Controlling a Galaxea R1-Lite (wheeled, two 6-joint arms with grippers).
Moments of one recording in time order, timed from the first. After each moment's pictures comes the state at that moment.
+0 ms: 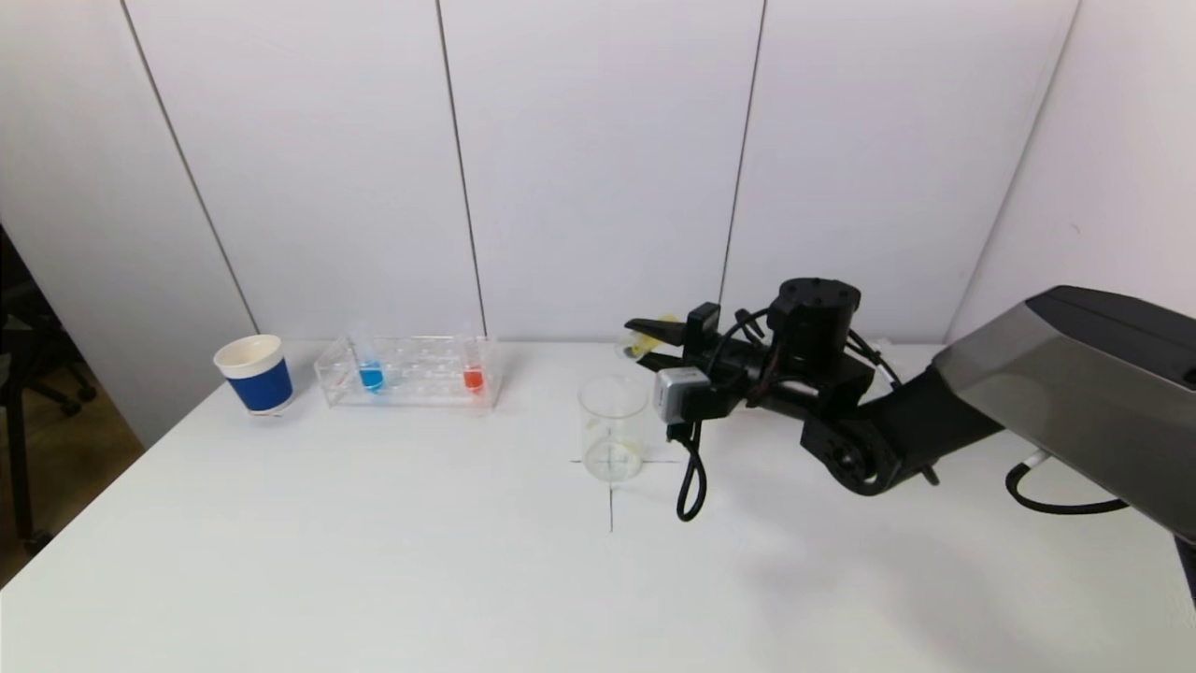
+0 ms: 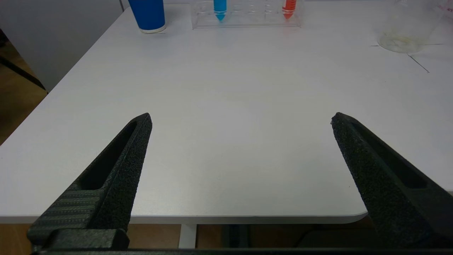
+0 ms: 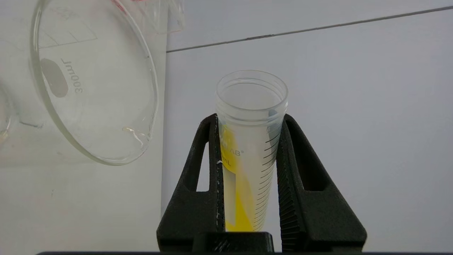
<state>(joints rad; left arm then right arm) -0.01 0.00 -0.06 0.16 -0.02 0.00 0.43 2.28 -1.16 -1.07 0.54 -1.40</state>
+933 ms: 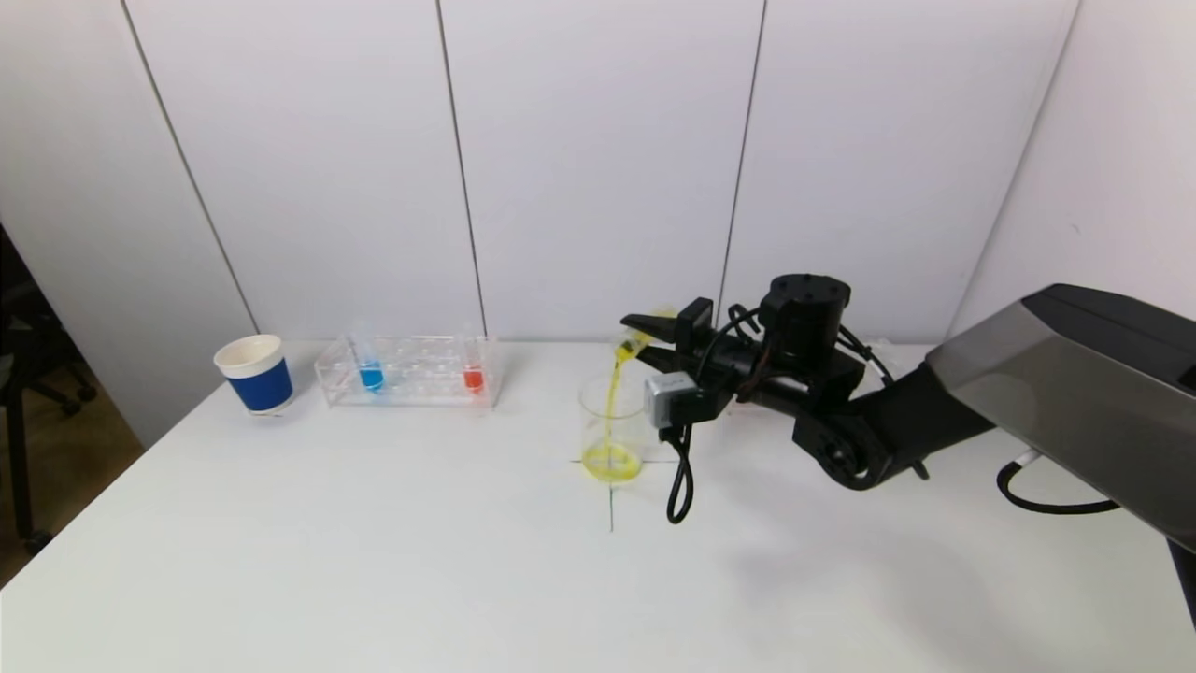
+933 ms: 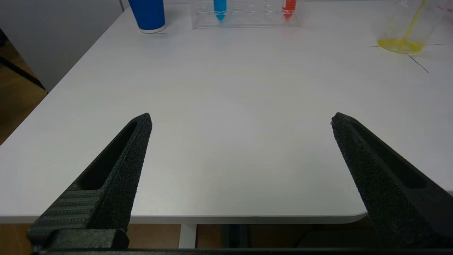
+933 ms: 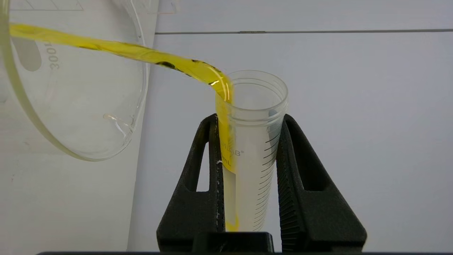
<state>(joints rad) -0.01 0.00 -0.06 0.16 -0.02 0.00 0.45 2.28 -1.20 -1.03 0.49 -1.54</state>
